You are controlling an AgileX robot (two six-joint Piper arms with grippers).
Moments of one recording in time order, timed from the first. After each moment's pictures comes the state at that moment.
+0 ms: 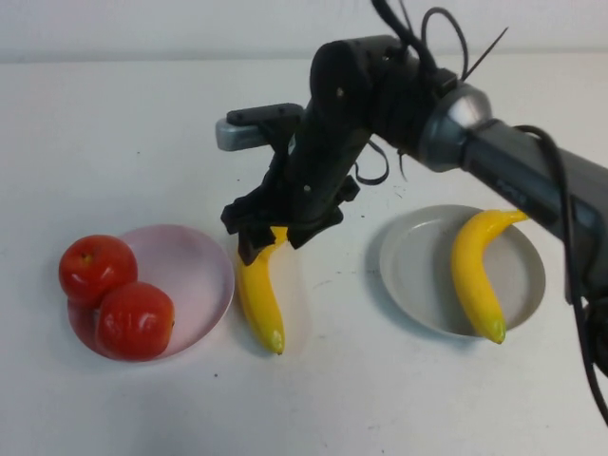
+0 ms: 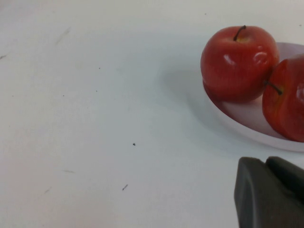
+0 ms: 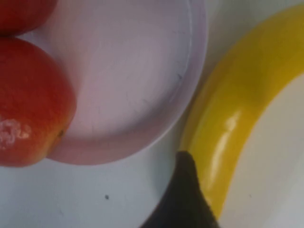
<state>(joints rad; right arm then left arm) 0.68 2.24 -2.14 0.25 1.23 0.09 0.02 -0.01 0.03 -0.06 0.37 0.11</state>
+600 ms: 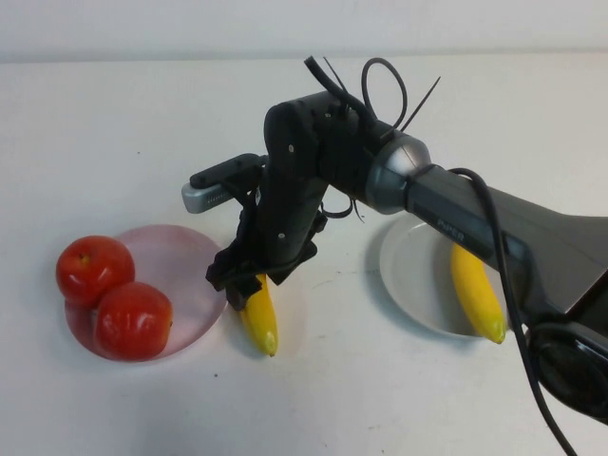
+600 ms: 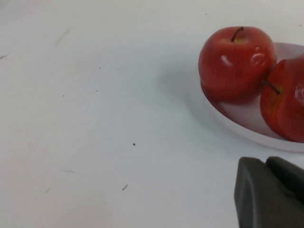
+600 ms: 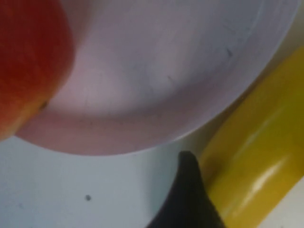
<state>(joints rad) 0.76 2.36 -2.19 0.21 1.23 -0.04 0.02 -0.01 0.03 -0.06 0.37 0.11</state>
